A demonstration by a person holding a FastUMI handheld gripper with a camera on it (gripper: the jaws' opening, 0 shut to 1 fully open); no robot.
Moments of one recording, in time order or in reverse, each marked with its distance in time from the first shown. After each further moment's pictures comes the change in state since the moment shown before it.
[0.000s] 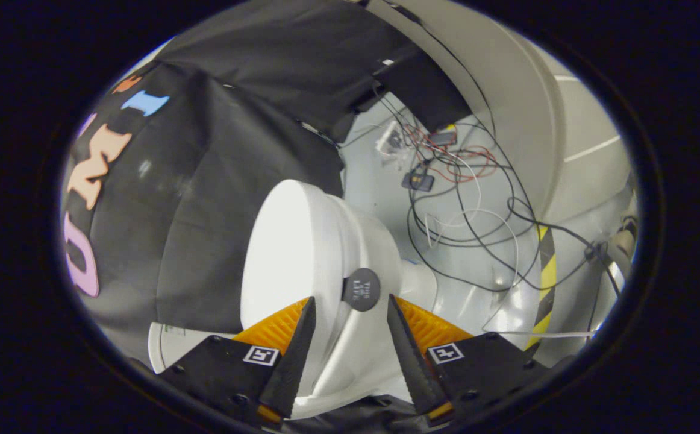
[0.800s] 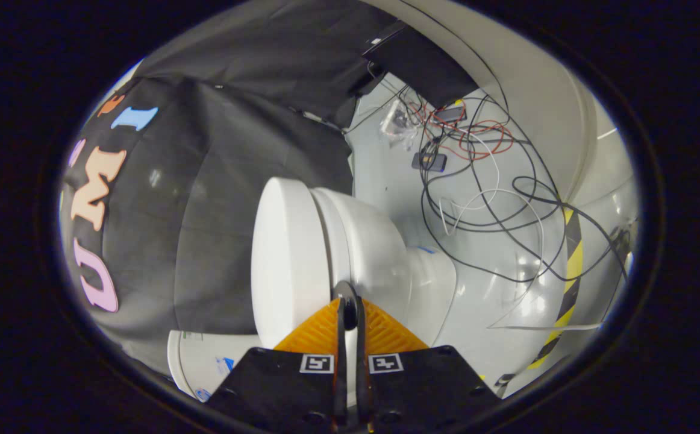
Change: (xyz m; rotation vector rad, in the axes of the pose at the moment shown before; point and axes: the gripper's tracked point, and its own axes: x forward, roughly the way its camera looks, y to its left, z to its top) arm 0.021 0.006 0.008 0.004 0.069 0.138
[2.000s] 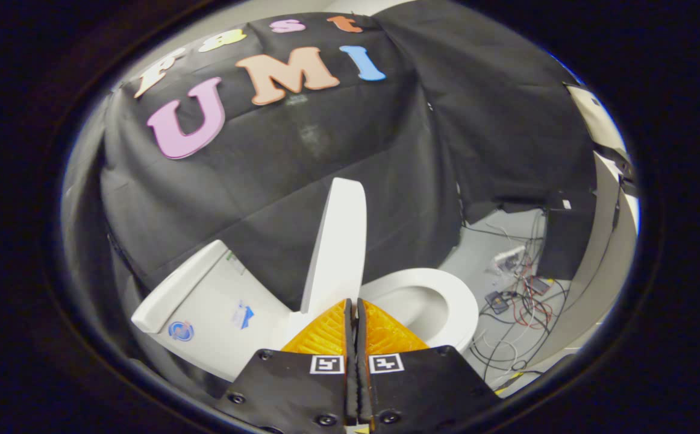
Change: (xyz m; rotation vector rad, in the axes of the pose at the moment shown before) arm -0.130 0.243 -0.030 -0.918 -0.253 0.279
